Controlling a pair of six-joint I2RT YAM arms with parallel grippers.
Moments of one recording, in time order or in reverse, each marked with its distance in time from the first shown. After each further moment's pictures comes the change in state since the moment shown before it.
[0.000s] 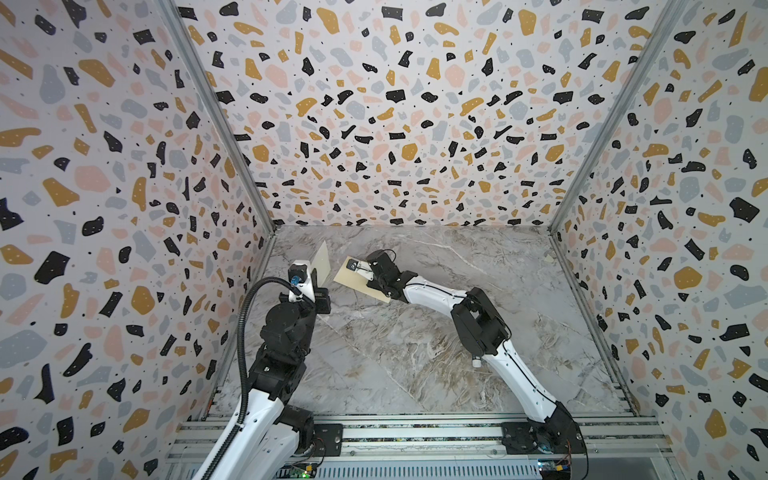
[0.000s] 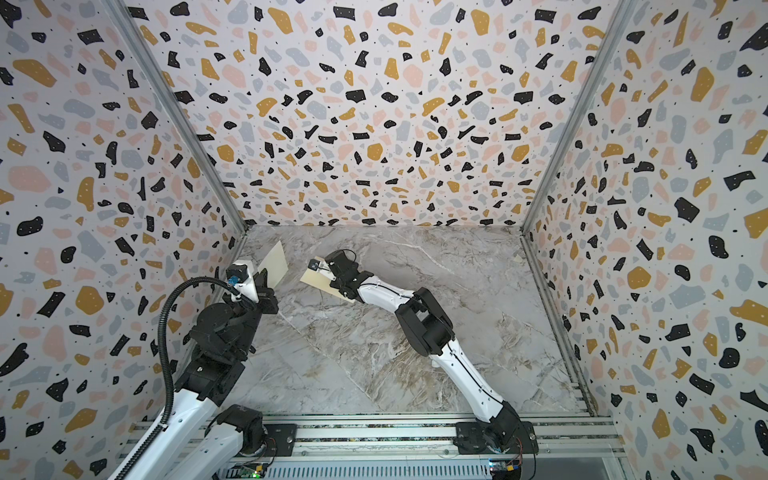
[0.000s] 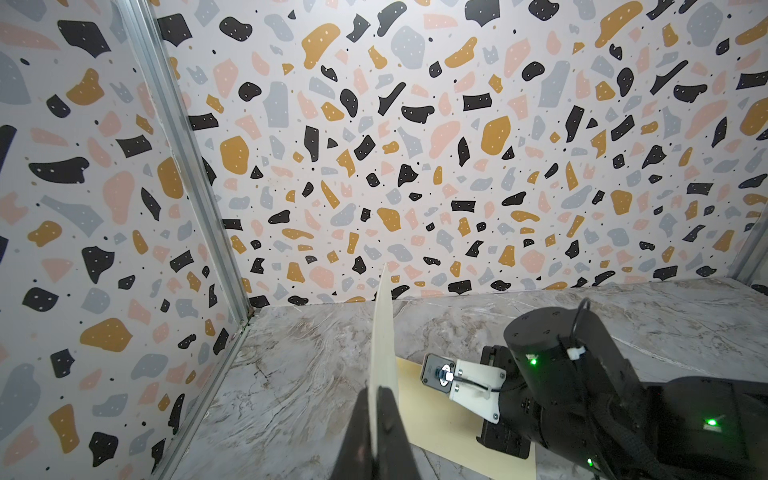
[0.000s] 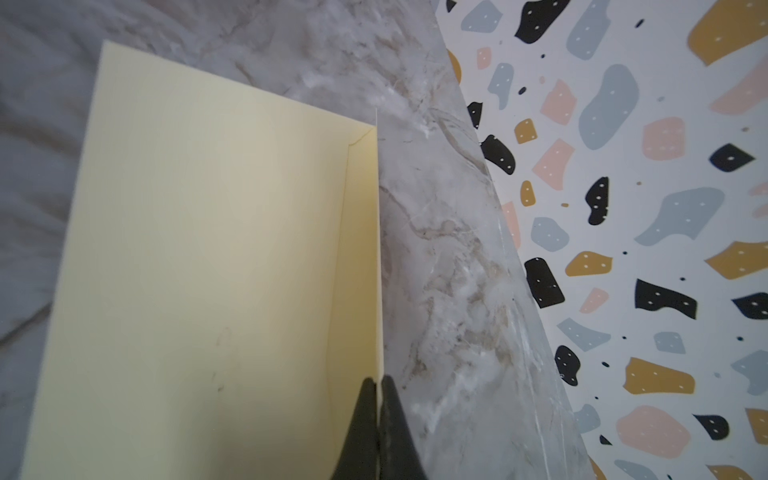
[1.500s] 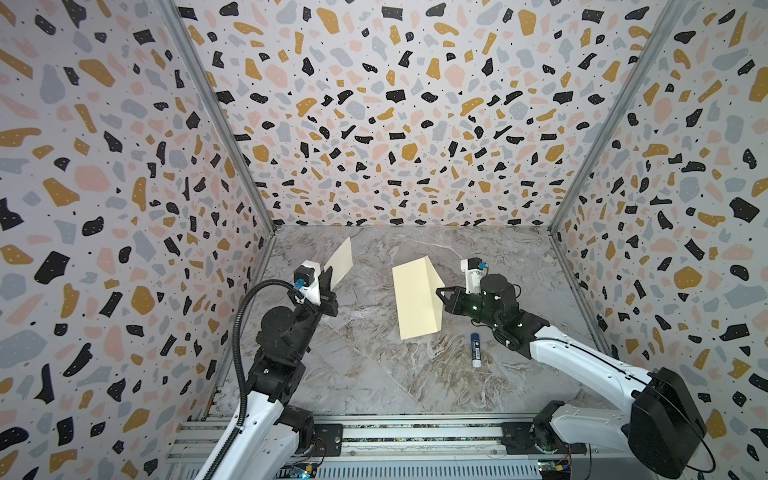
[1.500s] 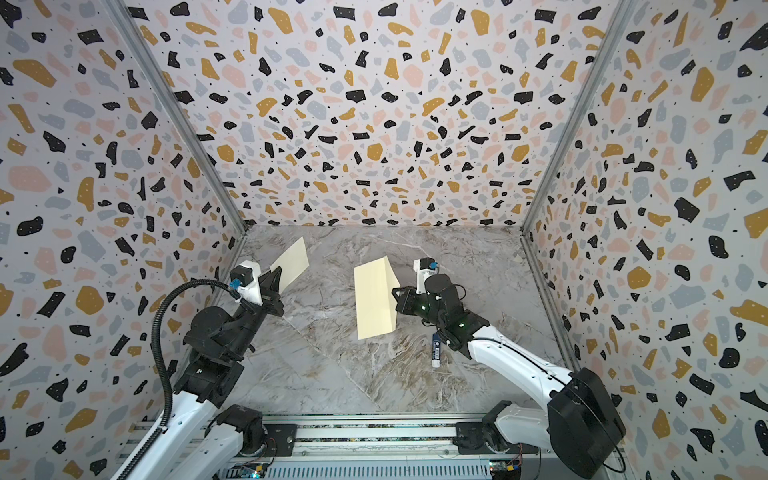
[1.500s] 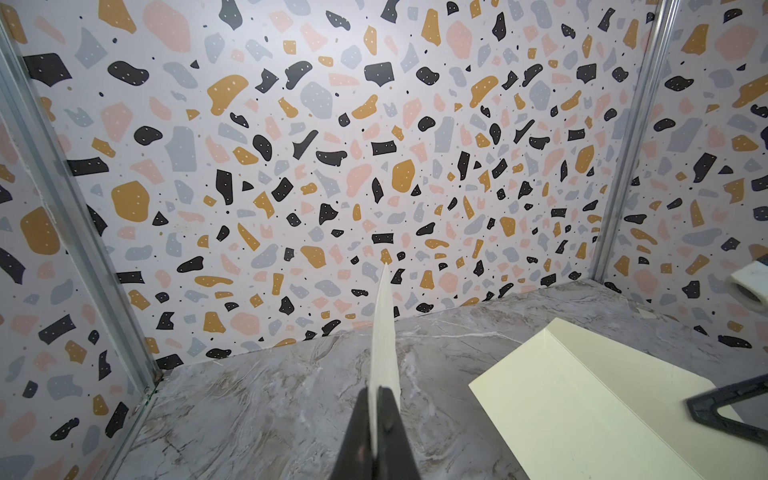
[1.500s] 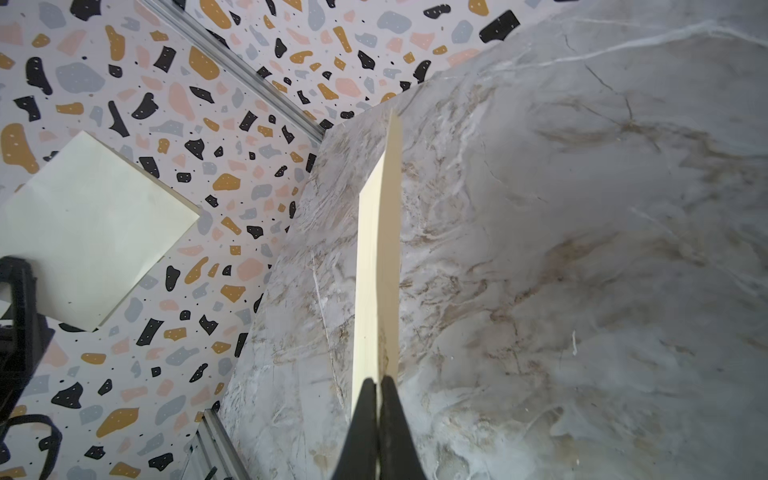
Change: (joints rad) left arm 0.006 -0.012 -0.011 0.087 0.257 -0.012; right arm -0.184 -1.314 -1.373 0.264 -0.444 1.411
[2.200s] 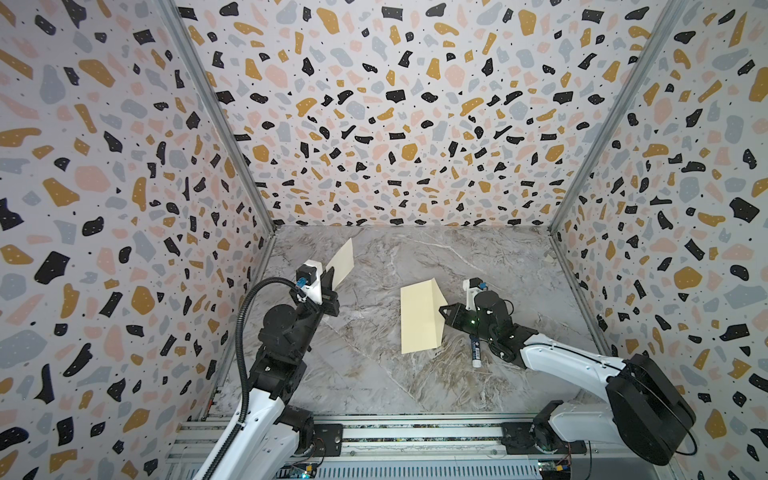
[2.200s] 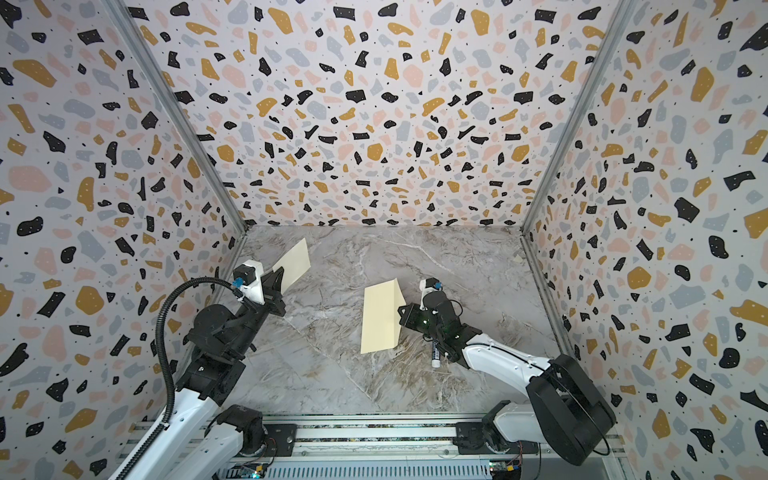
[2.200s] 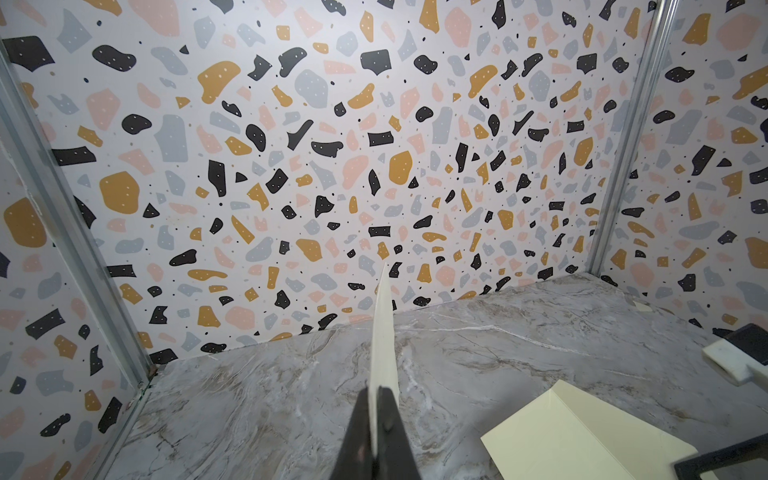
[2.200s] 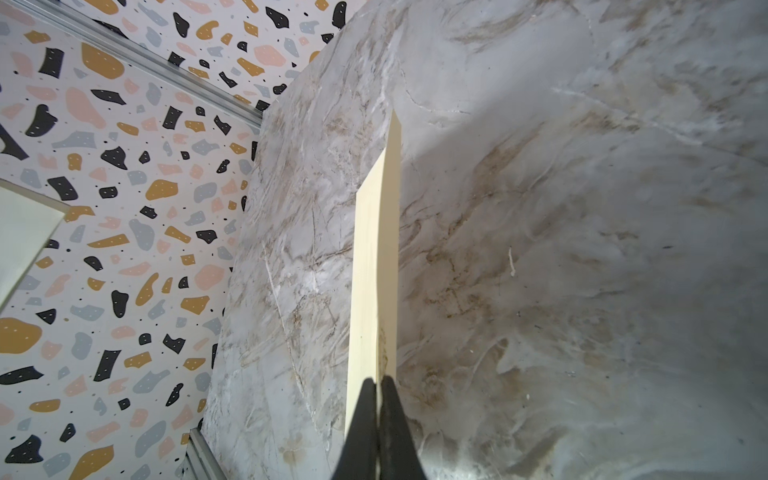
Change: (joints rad) left arm 0.000 0.017 0.000 0.000 0.010 -0.003; right arm -0.007 0.098 -0.160 0.127 0.024 0.117
